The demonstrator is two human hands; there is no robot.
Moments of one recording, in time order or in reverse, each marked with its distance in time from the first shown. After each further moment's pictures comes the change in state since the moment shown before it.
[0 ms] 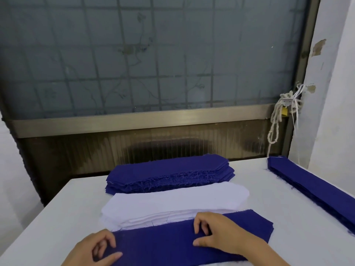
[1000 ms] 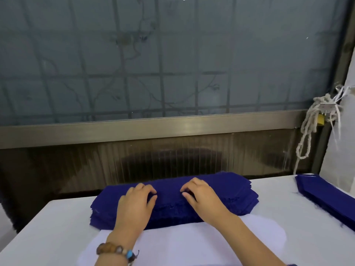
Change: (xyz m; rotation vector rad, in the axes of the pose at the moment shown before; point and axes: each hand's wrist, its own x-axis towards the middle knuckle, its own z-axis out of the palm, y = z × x) left_hand 0.177 0.115 -0.015 0.372 0.712 0.181; right_hand 0.179 0.004 -0.046 -0.215 0.455 -0.144
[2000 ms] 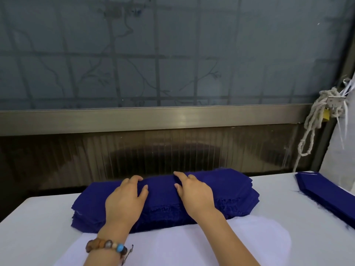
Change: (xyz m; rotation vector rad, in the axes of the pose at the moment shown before) left_hand 0.023 -0.012 0.031 0.063 0.001 -0.176; right_hand 0.027 -0.001 0.029 -0.293 0.035 0.179
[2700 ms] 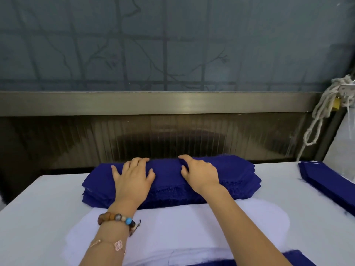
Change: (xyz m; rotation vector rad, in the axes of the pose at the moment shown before) left_hand -0.001 0.000 0.000 0.021 -0.072 0.016; right_hand 0.007 0.003 -0.012 0.003 -0.085 -0.010
